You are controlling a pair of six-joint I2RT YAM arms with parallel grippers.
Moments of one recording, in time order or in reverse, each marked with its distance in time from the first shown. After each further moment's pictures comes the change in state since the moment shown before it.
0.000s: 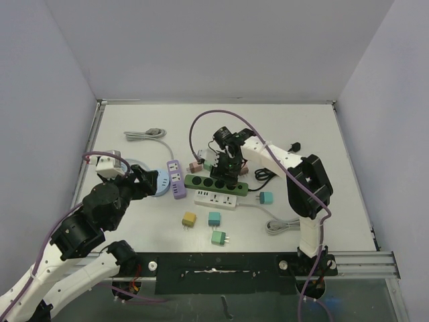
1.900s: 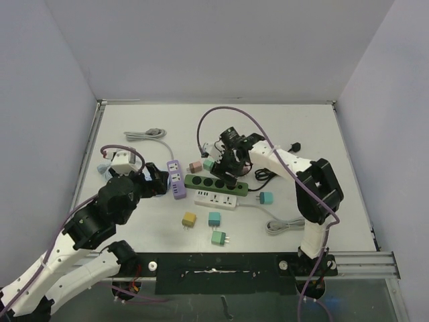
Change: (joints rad) left arm 0.000 0.073 -0.026 0.032 0.034 0.001; right arm -0.019 -0.073 -0.134 0.181 0.011 0.124
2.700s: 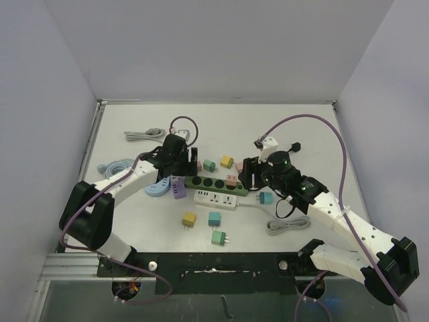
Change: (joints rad) left arm 0.261 0.910 0.110 0.286 0.460 0.095; right arm -0.030 -0.848 -0.628 0.446 0.177 0.838
